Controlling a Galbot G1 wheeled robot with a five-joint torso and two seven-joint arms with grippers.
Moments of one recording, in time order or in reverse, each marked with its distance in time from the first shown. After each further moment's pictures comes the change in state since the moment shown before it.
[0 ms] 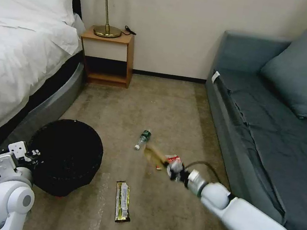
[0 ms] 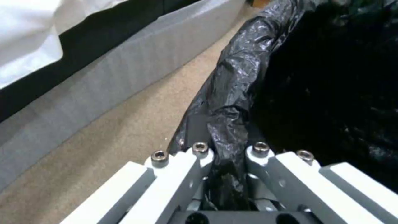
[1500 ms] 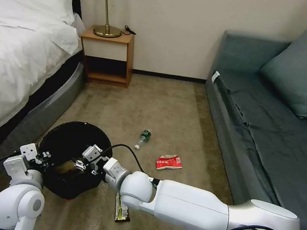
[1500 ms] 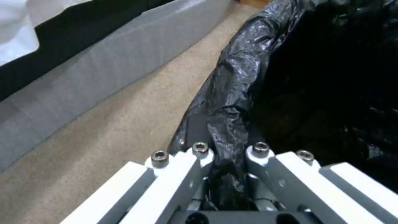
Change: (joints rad) left arm 0.018 -0.036 0.054 -0.037 0.035 -0.002 -0.001; right arm 0.300 0.456 -0.397 0.060 0.160 -0.164 0.356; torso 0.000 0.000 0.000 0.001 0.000
